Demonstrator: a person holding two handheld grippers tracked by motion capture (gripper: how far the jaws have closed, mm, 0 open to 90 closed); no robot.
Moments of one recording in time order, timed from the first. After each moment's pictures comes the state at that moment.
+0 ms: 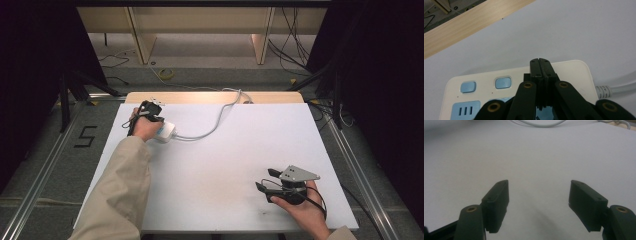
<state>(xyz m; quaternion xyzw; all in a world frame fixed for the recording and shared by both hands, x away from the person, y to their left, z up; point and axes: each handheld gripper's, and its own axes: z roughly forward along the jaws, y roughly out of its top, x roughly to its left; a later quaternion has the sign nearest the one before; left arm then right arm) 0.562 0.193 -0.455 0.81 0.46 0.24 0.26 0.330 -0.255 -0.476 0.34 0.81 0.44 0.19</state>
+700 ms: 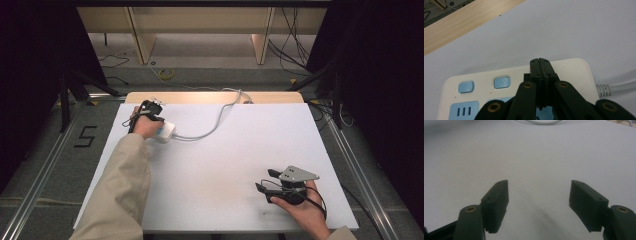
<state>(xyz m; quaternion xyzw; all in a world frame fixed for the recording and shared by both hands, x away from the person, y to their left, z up) 0.566 0.192 -0.455 0.82 0.47 0.23 0.25 0.331 -0.255 -0.477 0.34 0.81 0.44 0.19</state>
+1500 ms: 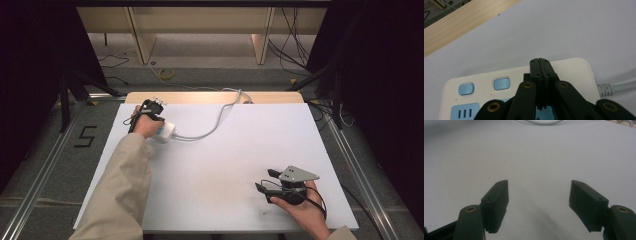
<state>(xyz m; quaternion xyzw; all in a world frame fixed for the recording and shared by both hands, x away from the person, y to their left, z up) 0.568 0.190 -0.454 0.83 0.46 0.23 0.24 0.330 -0.255 -0.477 0.34 0.81 0.44 0.19</state>
